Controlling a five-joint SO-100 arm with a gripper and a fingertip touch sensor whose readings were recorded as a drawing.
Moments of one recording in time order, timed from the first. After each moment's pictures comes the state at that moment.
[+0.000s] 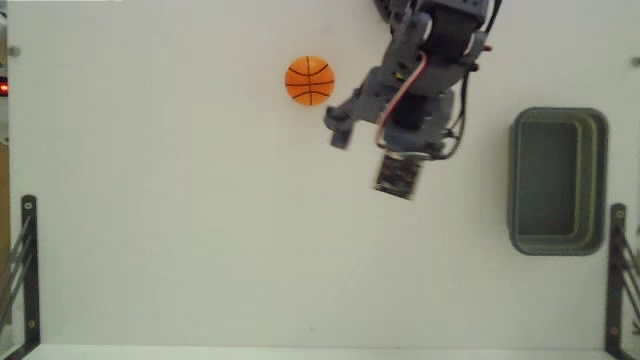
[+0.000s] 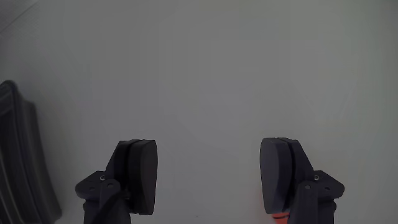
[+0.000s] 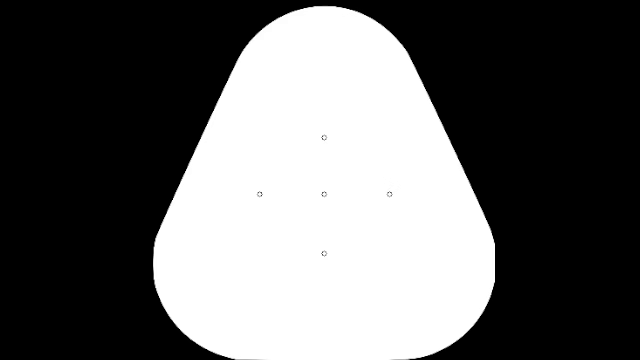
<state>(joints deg) 18.2 140.2 114.4 81.8 -0.3</state>
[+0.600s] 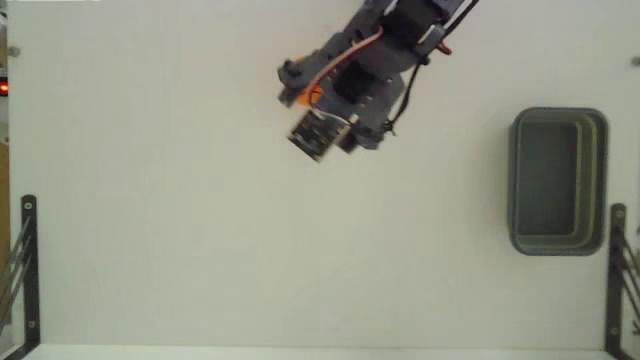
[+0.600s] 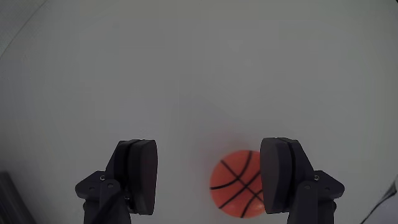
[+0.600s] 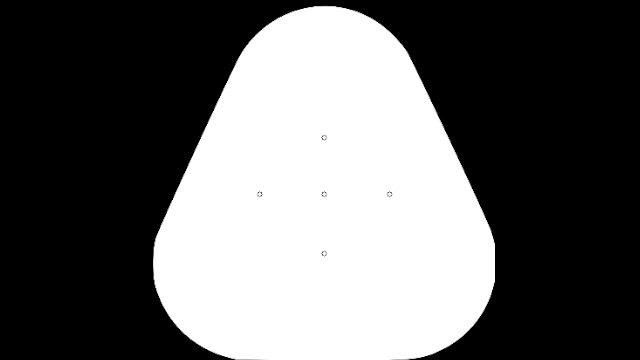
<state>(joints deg) 39.0 140.2 114.4 81.8 -0.3</state>
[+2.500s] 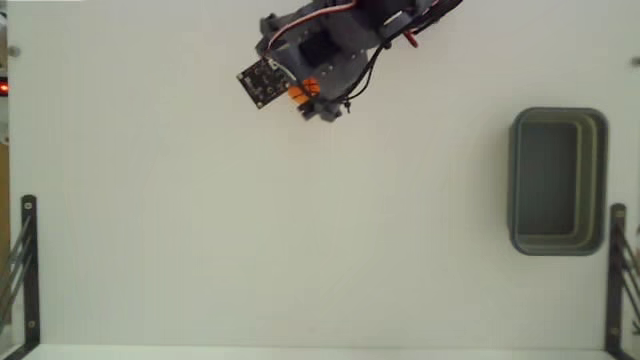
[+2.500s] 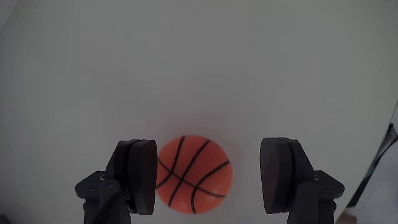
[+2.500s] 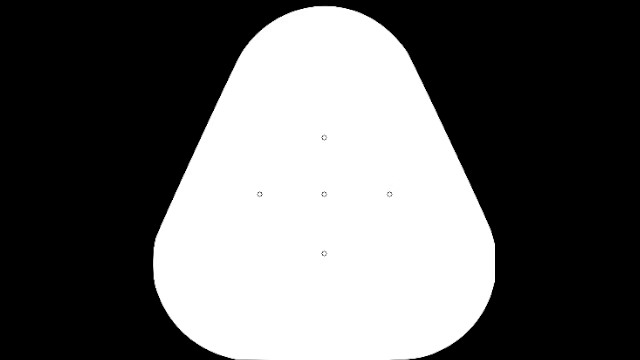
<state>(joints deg) 52.6 143.4 124.0 77.3 -0.2</state>
